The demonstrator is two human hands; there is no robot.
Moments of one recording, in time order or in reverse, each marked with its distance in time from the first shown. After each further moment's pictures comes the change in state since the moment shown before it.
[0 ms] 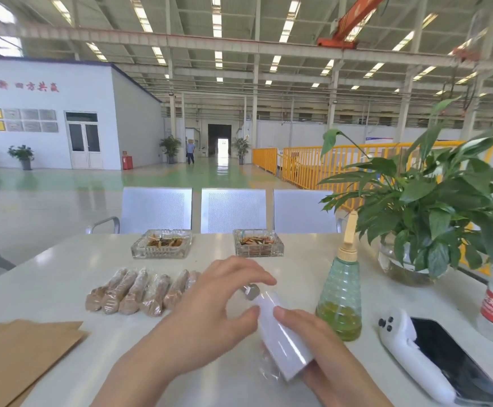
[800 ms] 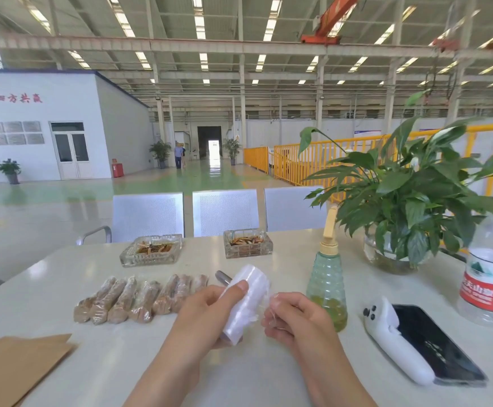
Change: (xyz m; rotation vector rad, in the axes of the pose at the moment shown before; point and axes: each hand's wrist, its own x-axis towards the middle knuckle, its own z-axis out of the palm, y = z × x) left_hand 0.002 0.019 0.030 -0.698 0.157 -0.858; right_hand 0.003 0.000 0.002 0.001 0.142 -0.195
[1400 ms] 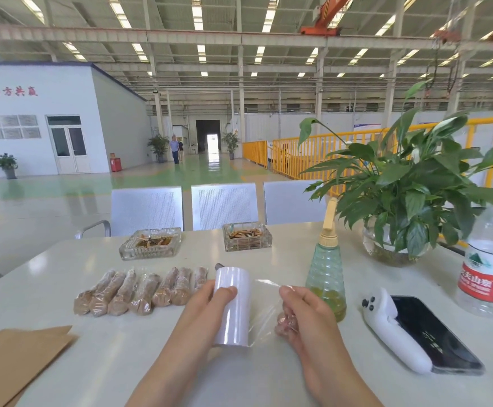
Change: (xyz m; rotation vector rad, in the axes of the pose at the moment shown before) left_hand 0.010 -0.016 -0.003 -0.040 0.044 0.036; right_hand 0.007 0.008 0.002 0.081 0.152 0.034
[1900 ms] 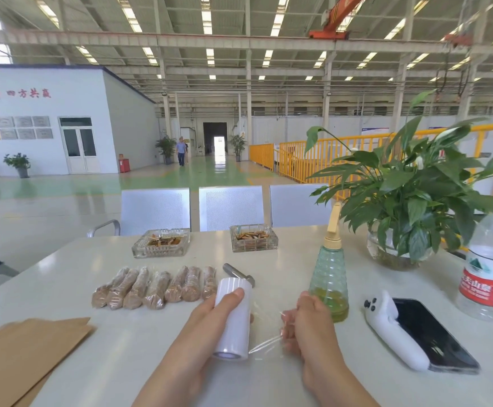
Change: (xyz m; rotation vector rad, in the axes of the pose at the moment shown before) left_hand -0.013 -0.018 -0.013 -0.049 -0.115 -0.147; right_hand -0.011 0.003 0.011 -0.179 0.171 0.039
